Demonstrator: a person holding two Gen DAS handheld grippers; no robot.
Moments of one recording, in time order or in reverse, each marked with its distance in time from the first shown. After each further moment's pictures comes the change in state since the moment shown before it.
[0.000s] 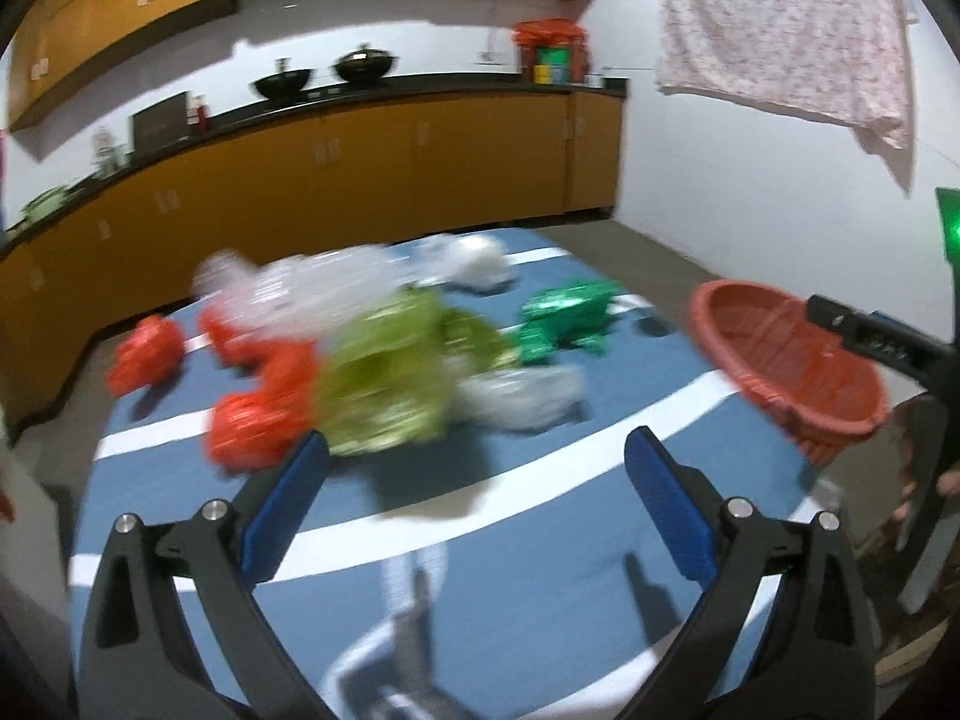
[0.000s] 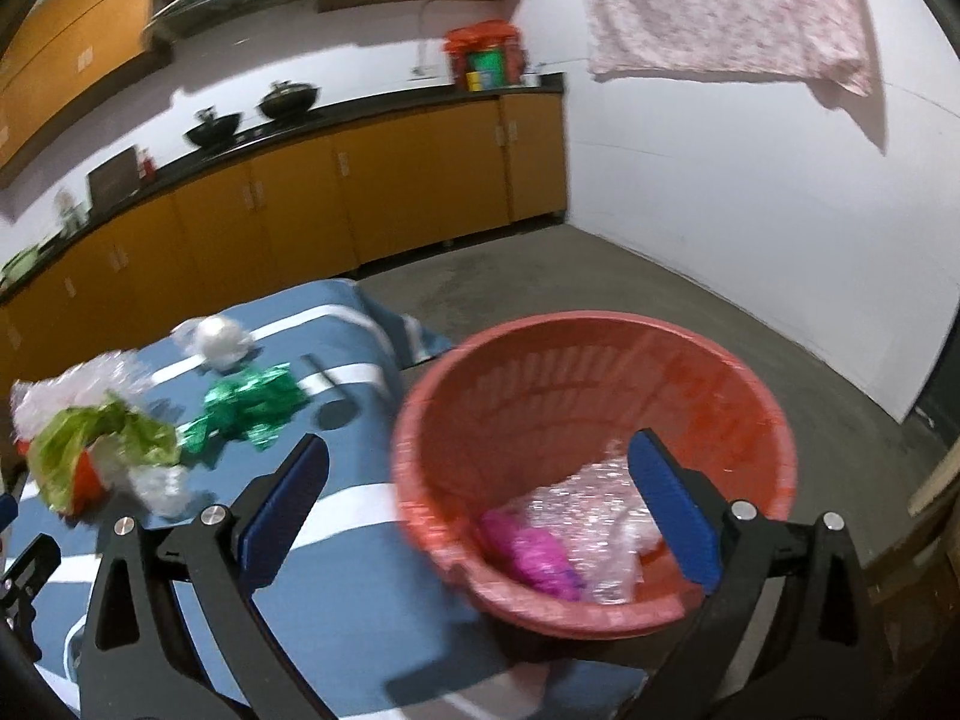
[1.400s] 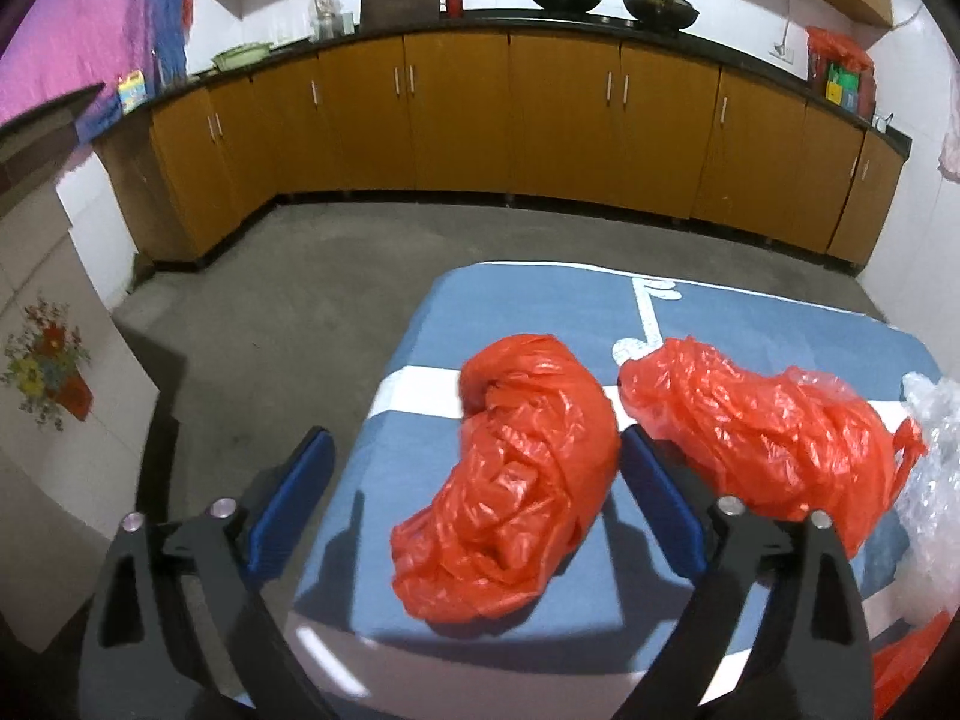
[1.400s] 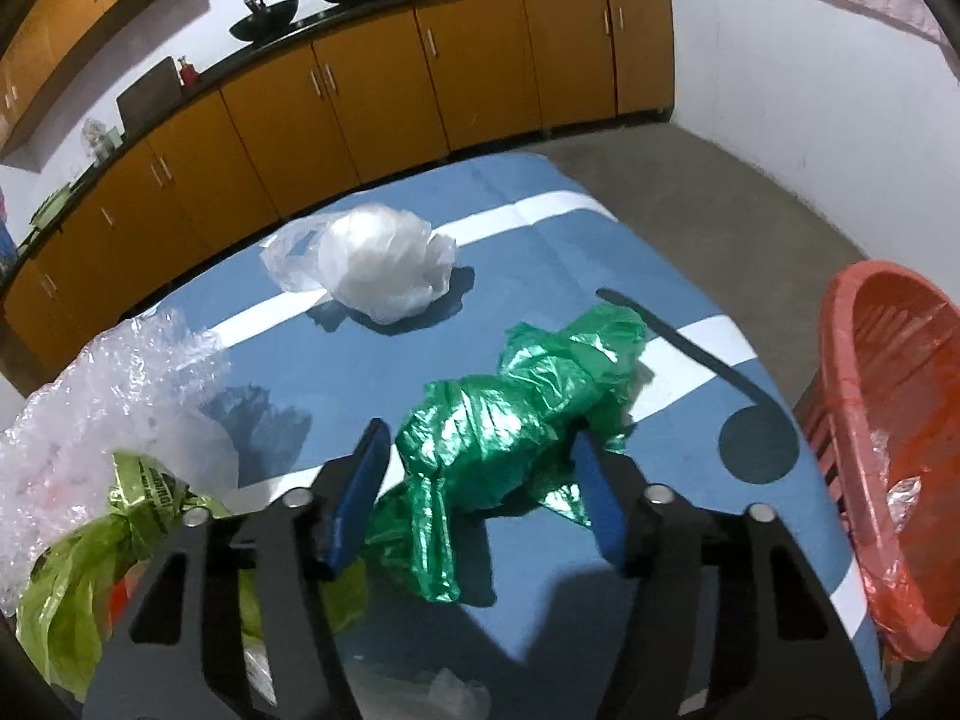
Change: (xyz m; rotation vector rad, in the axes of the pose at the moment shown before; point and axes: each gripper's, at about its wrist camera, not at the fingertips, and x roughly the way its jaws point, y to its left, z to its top) left arm 0.153 0.296 0.051 -0.367 0.156 0.395; right arm 0.147 0.163 0.010 0.012 0.290 0.149
